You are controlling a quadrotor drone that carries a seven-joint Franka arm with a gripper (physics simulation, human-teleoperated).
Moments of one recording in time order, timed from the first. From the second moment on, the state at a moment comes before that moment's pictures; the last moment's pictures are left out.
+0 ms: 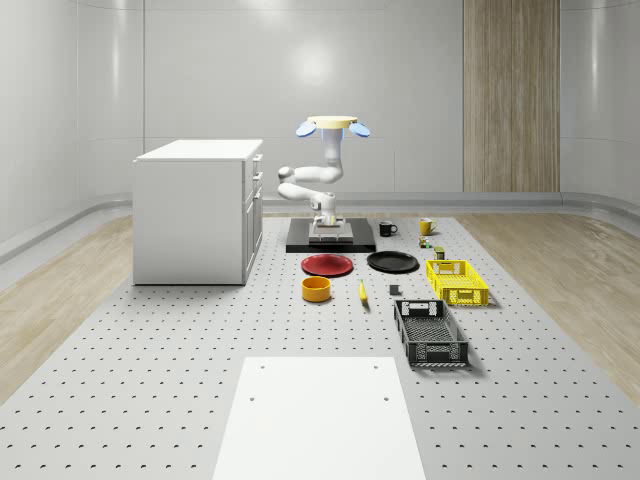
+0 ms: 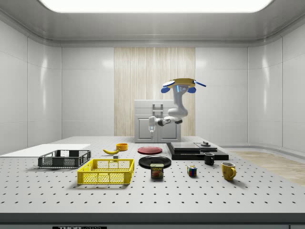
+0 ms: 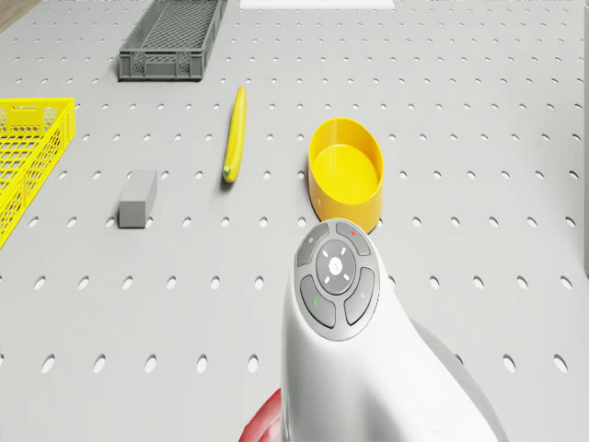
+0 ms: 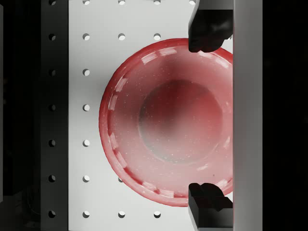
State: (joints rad) arm -1.16 -1.48 1.15 -2.74 -1.99 1.64 1.58
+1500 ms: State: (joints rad) arm -1.16 -1.48 1.15 -2.74 -1.99 1.65 1.58
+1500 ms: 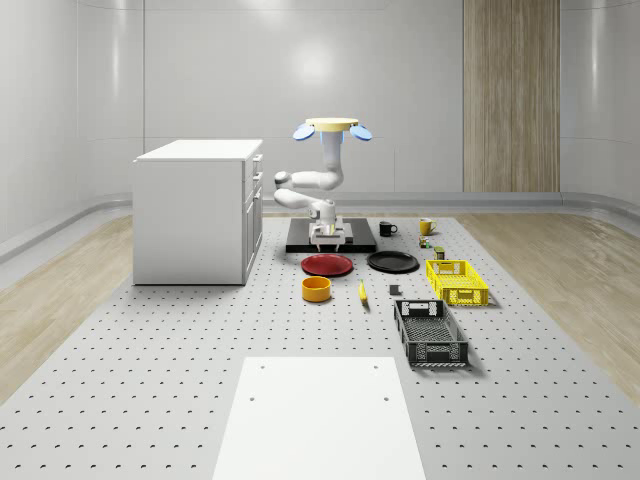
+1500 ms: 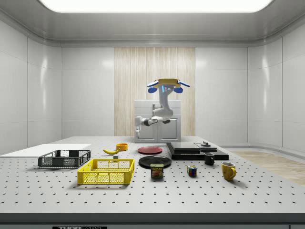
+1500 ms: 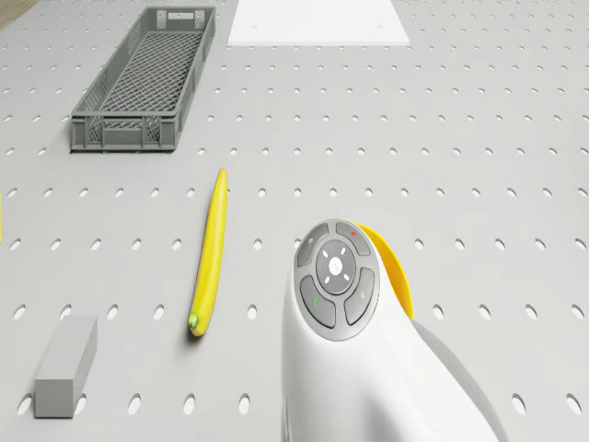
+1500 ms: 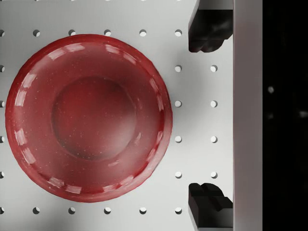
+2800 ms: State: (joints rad) arm -1.17 -1.49 1.15 -2.74 -1.99 1.65 1.58
